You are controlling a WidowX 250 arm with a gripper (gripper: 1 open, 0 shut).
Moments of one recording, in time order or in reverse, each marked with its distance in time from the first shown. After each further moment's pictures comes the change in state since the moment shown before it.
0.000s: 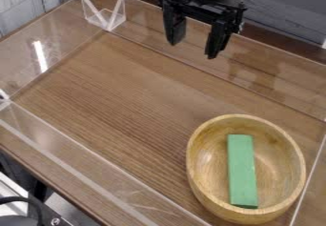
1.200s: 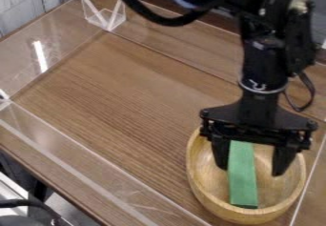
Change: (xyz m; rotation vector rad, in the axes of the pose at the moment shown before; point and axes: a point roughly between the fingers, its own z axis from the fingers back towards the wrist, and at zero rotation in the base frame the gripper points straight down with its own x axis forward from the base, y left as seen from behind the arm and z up) arm -0.065 -0.107 -0.063 -0.120 -0.013 0.373
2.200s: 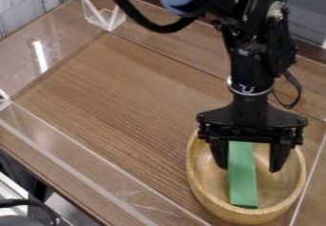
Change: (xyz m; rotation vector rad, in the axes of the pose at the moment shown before) arm 0.011 0.000 -0.013 -0.066 -0.008 0.023
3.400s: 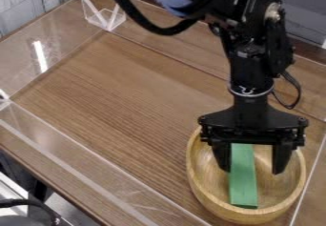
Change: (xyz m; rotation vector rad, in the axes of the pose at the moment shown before) arm 0.000 -0.002 -0.003 -0.027 0.023 -0.002
